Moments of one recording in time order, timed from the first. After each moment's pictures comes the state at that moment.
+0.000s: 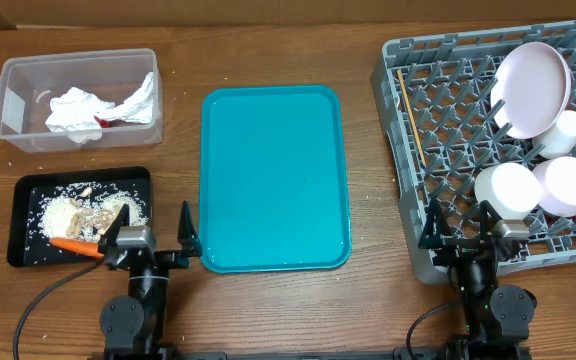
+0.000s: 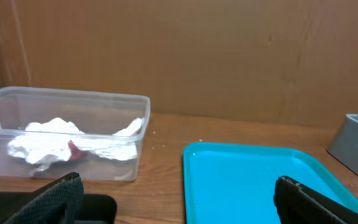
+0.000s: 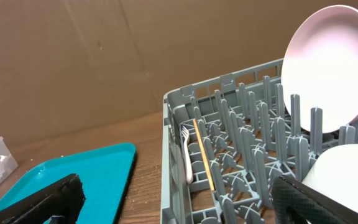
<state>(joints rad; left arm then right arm) -0.01 0.04 0.01 0.07 -0.02 -0.12 -0.04 0.01 0.02 -0.03 -0.10 0.28</state>
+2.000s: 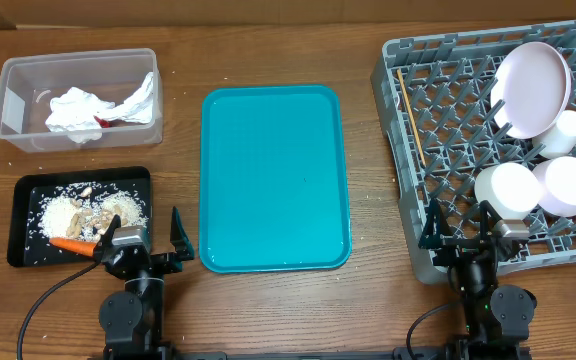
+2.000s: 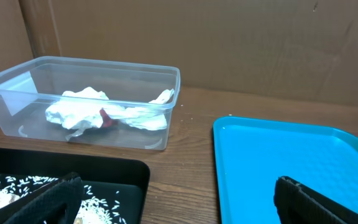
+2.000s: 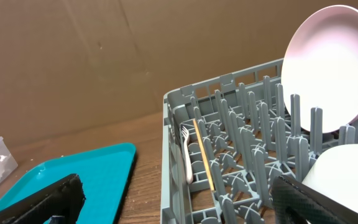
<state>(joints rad) 0.06 0.01 0.01 -0.08 -0.04 -0.10 -0.04 0.01 0.02 -0.03 -0.10 0.28</state>
